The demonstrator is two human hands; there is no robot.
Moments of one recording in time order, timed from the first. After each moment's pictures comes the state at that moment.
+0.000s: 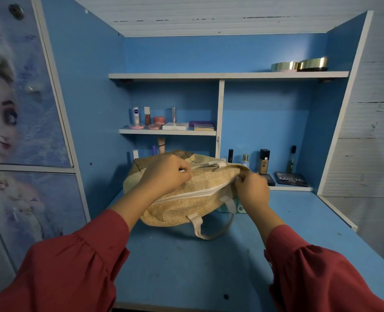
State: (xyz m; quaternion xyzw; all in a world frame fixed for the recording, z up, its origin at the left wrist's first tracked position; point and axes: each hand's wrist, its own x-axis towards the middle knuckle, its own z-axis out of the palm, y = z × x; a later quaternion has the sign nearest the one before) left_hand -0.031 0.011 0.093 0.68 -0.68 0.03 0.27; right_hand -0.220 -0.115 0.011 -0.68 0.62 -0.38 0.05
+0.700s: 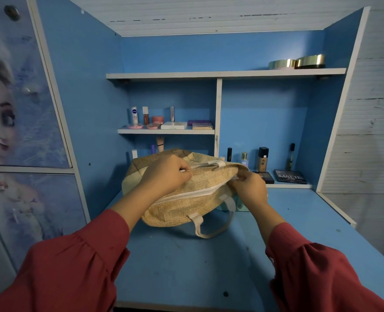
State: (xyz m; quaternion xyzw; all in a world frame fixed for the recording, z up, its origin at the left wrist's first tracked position) left_hand -0.036 0.011 0.091 0.69 -0.67 0.01 0.28; right_hand -0.222 -0.108 0.012 -0.63 0.60 -0.43 0.23
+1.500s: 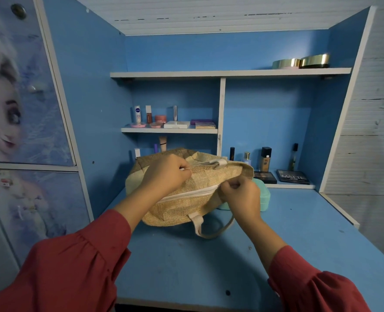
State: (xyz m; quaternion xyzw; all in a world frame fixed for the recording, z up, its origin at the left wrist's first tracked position) left_hand -0.033 0.014 0.086 0.70 -0.65 0.03 0.30; right_hand -0.198 -0.057 0.008 -0.64 0.52 -0.53 0.21
